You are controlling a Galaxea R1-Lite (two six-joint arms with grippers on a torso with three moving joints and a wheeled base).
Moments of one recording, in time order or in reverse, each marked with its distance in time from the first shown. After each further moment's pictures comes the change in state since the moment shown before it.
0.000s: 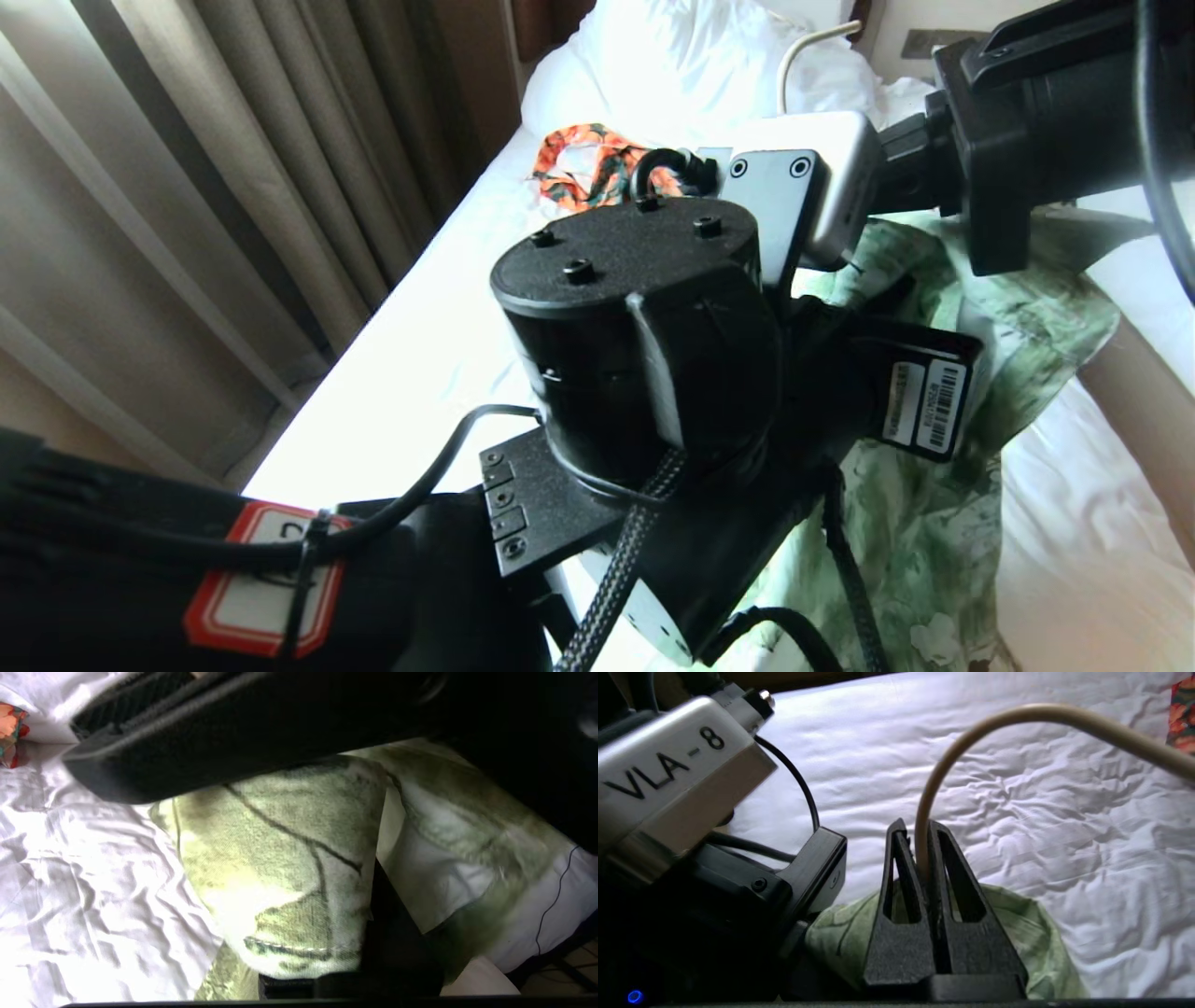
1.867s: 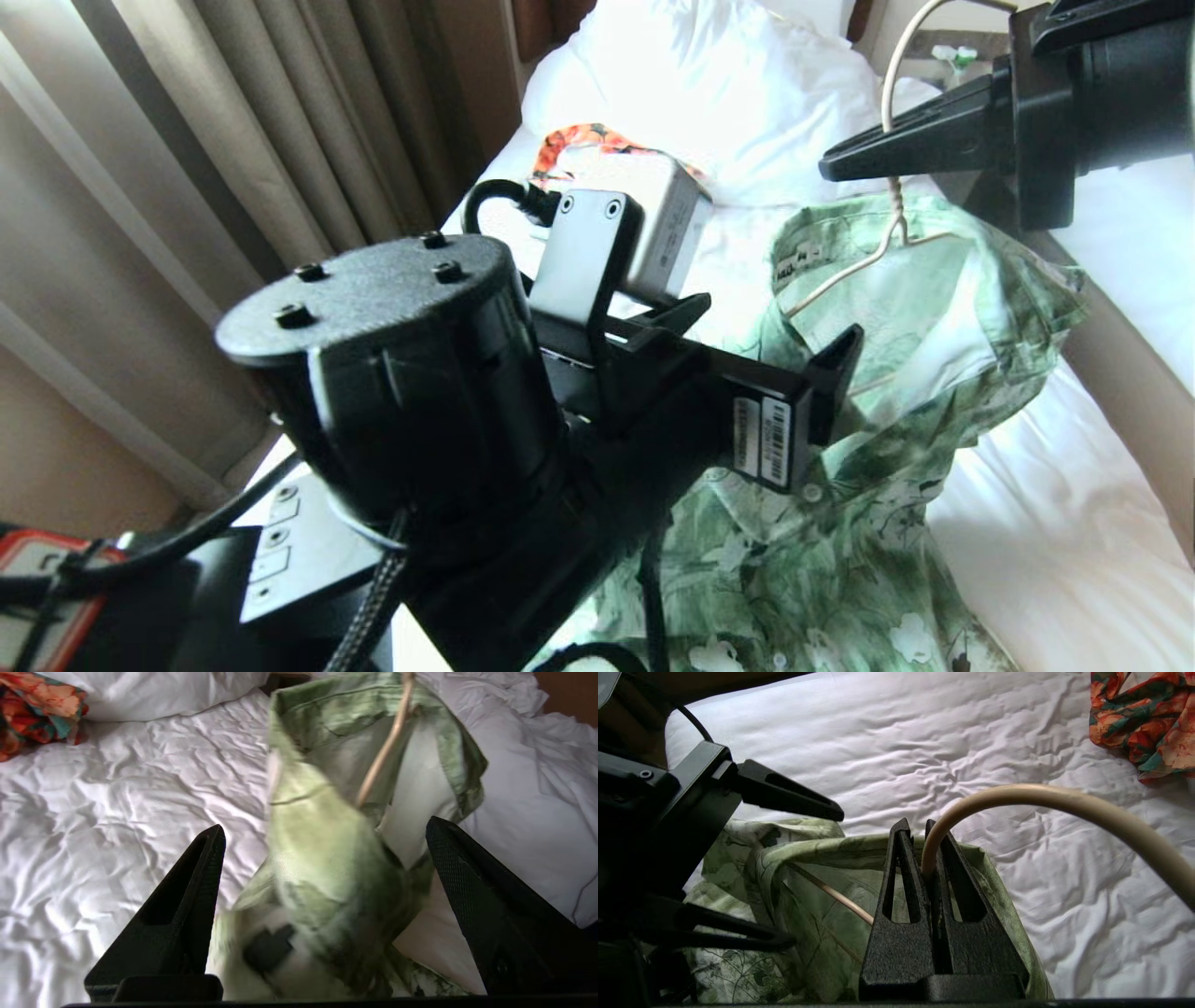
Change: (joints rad) left arm 0.072 -0.175 0.243 -0.001 0.006 0.011; right arm -0.062 -0.037 -0.001 -0.010 -0.076 0.003
